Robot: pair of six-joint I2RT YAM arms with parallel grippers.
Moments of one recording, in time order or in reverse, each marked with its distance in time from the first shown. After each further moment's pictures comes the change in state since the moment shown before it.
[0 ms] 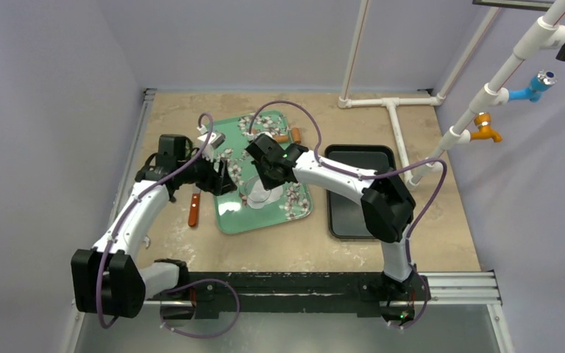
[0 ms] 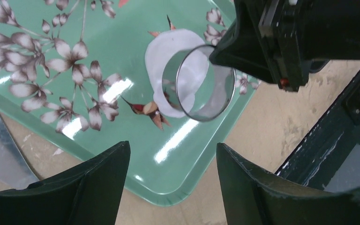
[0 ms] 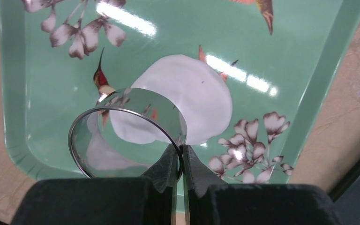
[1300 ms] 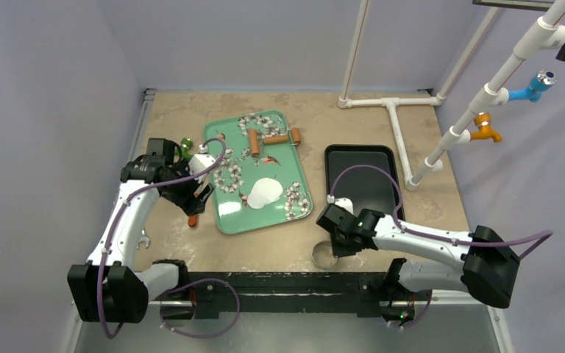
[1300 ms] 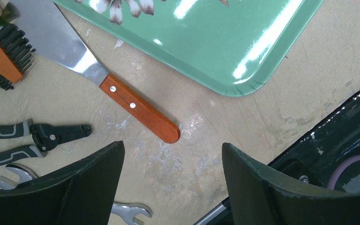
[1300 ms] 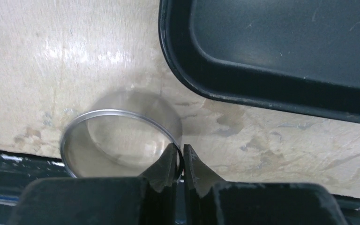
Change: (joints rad) left arm 0.079 -0.039 0.108 -0.469 -0.295 0.541; right arm 0.093 -0.813 -1.004 -0.108 -0.042 0.444
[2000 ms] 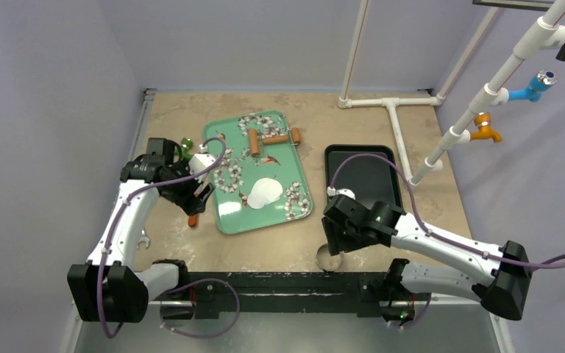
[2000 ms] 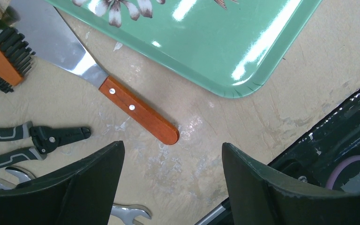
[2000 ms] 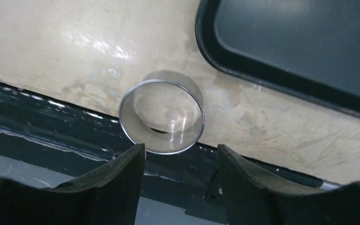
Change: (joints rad) left arm 0.001 0.002 0.008 0.002 0.011 0.001; right arm -0.038 -0.117 0.204 -0.208 -0.042 -0.153
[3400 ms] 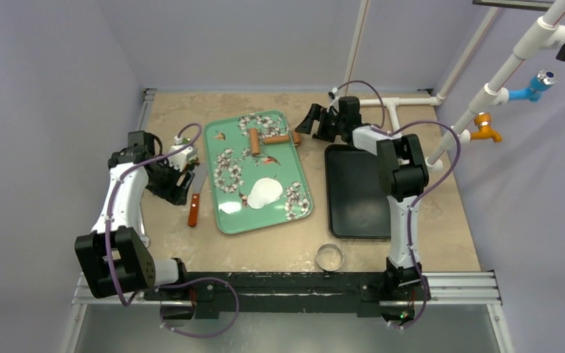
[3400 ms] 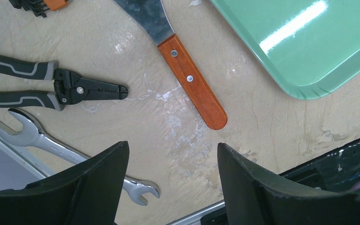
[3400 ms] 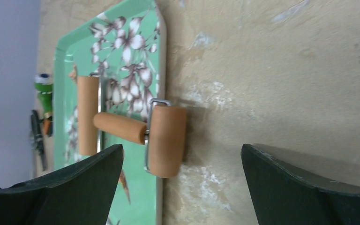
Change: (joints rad) left arm 0.222 0.174 0.053 0.027 -0.084 -0.036; right arm -0.738 1.212 0.717 1.134 -0.700 -0.124
